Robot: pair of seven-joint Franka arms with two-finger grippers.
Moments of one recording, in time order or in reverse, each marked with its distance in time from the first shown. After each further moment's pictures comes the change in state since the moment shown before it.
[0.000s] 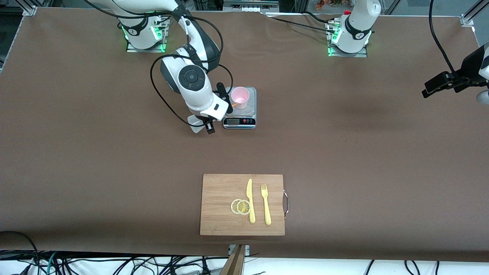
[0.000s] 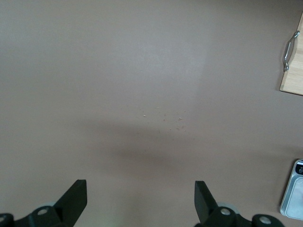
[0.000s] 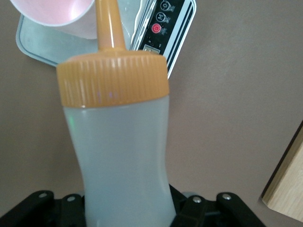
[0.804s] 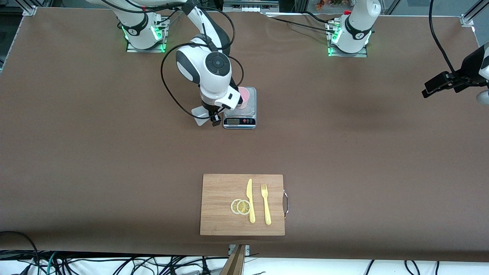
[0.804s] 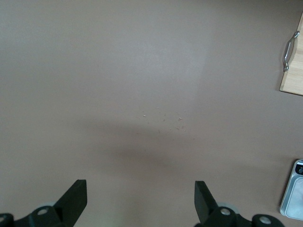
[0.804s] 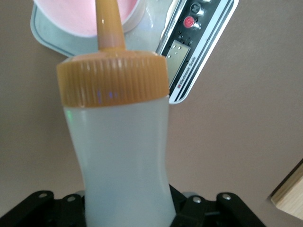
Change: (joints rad) left arm 0.000 0.000 0.000 0.000 0.000 0.000 -0.001; right arm 0.095 -0.002 0.000 0.006 -0.178 -0.098 0.134
